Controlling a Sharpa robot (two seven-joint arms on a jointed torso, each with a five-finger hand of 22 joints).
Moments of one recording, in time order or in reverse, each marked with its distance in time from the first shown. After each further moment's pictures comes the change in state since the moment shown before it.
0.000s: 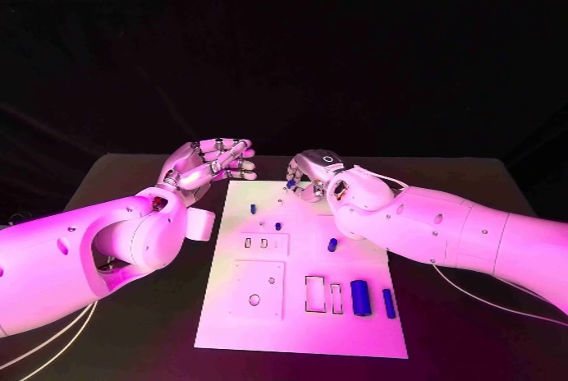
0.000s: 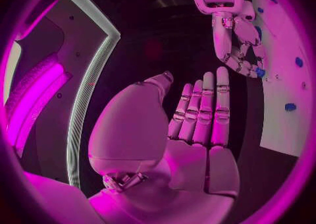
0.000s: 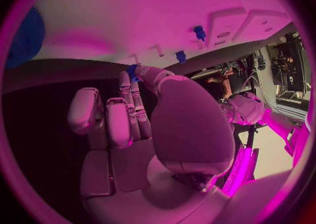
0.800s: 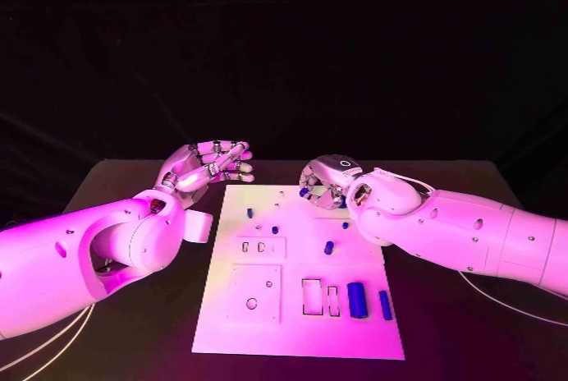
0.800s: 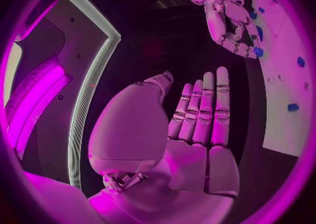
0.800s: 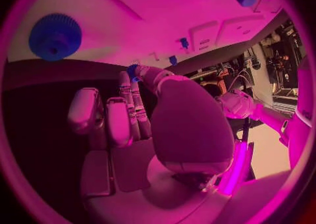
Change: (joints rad) left arm 0.000 -0.006 0.000 -0.006 -0.007 -0.001 0.002; left_hand 0.000 0.000 -0.003 0.003 0.000 0.000 0.000 0.000 0.000 0.000 0.000 0.004 0.000 0.000 0.000 0.000 -0.002 0.000 0.000 0.000 -0.004 -0.001; right arm 0.018 -0.140 0.000 0.147 0.014 0.051 0.038; right_hand 0.000 0.000 -0.005 0.000 0.002 0.001 -0.001 -0.004 -0.005 0.000 0.000 0.000 0.000 0.000 0.000 -0.012 -0.018 0.000 0.000 0.000 0.000 -0.001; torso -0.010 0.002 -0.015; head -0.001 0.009
